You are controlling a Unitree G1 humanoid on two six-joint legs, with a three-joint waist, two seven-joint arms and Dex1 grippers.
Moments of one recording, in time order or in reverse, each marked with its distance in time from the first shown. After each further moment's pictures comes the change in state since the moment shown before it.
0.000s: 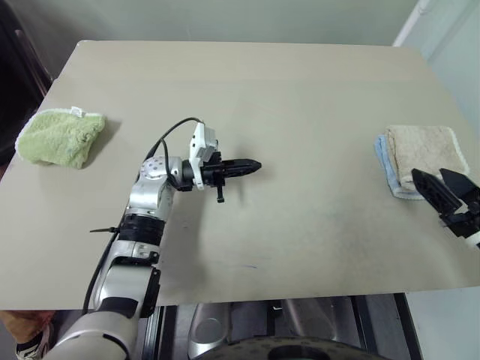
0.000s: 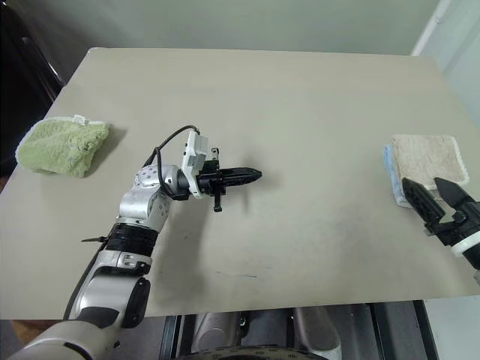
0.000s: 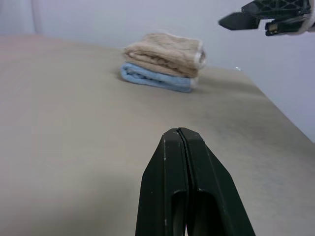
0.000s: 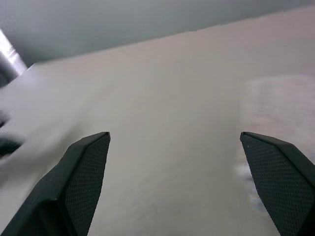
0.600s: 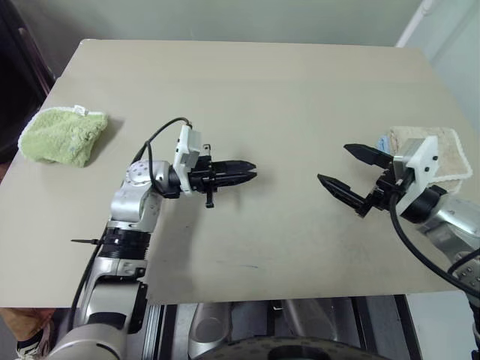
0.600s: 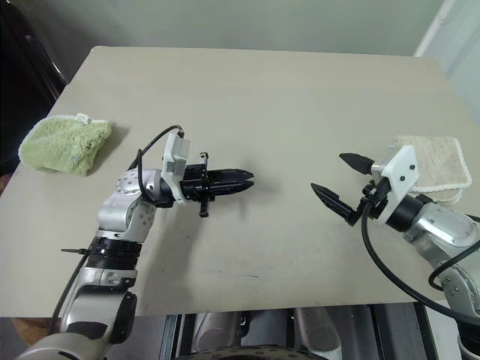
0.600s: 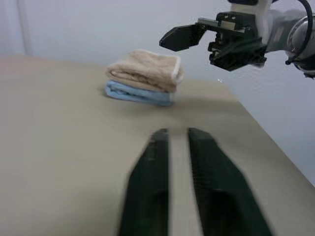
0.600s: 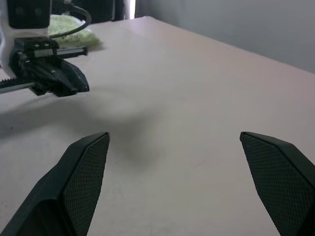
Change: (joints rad) left arm 0.114 0.077 0.032 -0.233 -0.098 0.094 -0.009; right arm -0.389 -0.007 0.542 0.055 -0.505 -0.175 0.268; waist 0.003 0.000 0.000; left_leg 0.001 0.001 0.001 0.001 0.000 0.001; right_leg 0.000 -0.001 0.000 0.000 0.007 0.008
